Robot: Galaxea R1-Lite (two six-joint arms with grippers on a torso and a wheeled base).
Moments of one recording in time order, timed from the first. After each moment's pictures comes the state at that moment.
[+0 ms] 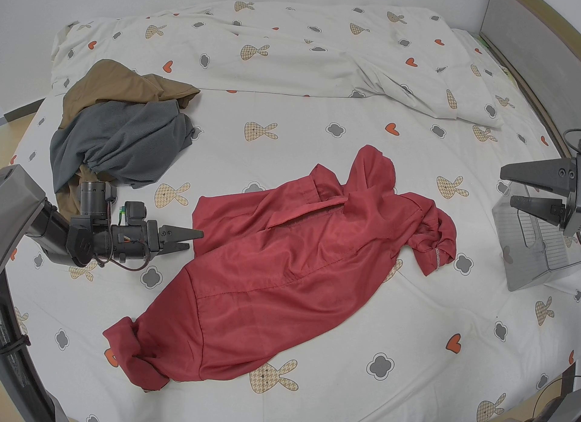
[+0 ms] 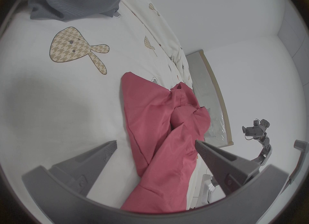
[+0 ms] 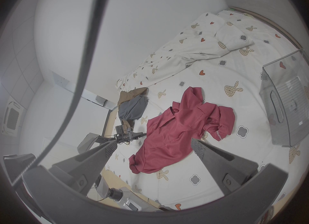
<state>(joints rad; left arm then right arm) 0.04 2.13 -1.04 -0.46 -1.00 -0.26 0.32 1.13 -1.00 0.22 0.38 0.55</state>
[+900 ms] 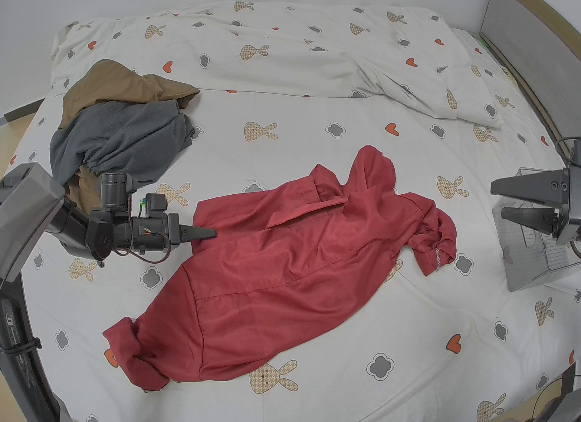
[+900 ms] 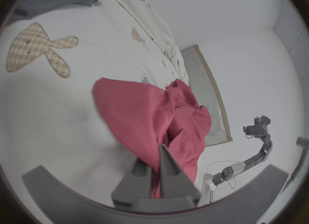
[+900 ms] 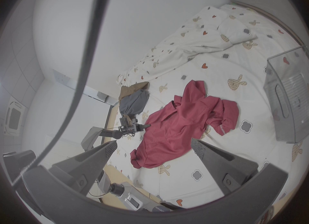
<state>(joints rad) -0.03 2.20 -1.16 -0.45 -0.99 -0.28 0.35 1.15 -0.98 0.22 0.40 0.55</state>
